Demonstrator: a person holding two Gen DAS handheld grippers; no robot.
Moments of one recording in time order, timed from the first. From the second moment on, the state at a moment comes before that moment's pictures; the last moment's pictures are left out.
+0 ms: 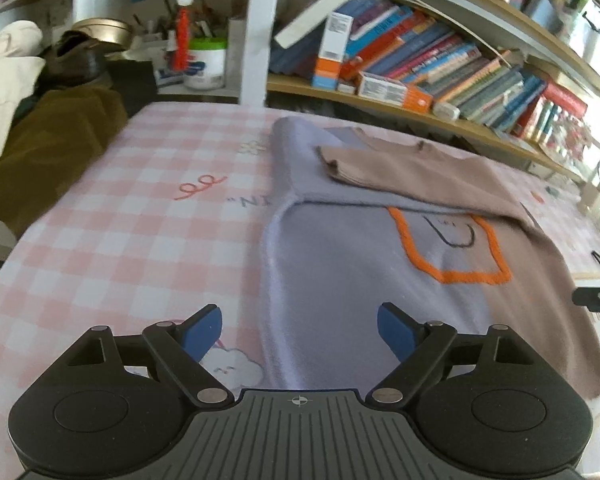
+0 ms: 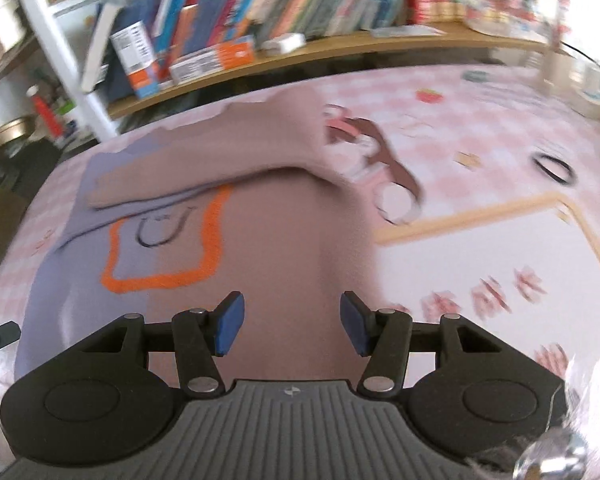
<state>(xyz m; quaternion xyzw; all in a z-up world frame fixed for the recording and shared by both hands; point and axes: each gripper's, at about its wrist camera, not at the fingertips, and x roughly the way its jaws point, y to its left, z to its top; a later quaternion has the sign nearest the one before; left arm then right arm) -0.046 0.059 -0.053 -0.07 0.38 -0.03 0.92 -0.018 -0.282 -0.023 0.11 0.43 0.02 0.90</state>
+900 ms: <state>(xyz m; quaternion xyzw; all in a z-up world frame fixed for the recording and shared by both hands) -0.081 0.008 -0.039 -0.12 0.41 0.00 0.90 -0.072 -0.325 -0.017 0.16 0.44 0.06 0.88</state>
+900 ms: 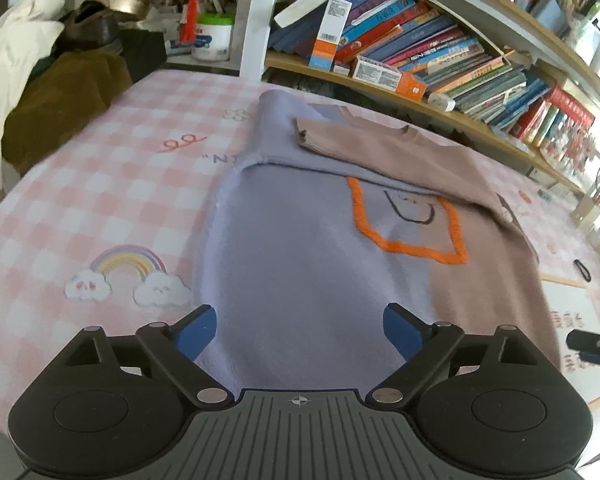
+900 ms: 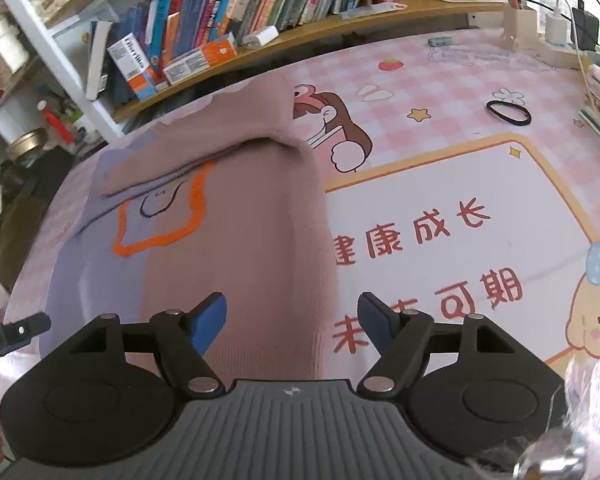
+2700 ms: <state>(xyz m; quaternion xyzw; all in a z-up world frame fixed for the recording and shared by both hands) -0.088 0.025 -0.048 -0.08 0.40 0.05 0.91 -0.072 -0.341 -0.039 0.19 0.46 0.04 0.87</state>
